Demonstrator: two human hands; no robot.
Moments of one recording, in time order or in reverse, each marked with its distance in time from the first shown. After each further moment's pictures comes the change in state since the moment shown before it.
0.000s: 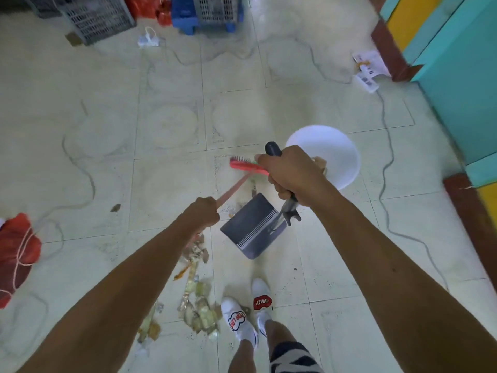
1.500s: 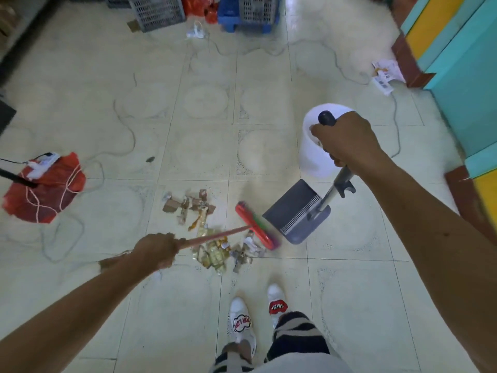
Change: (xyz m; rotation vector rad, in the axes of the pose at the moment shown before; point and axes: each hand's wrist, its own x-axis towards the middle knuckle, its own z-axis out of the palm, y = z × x) left_hand -0.362 -0.160 0.228 0.454 -0.032 0.051; right_hand -0.272 0.105 0.000 -0.392 0.298 -0.236
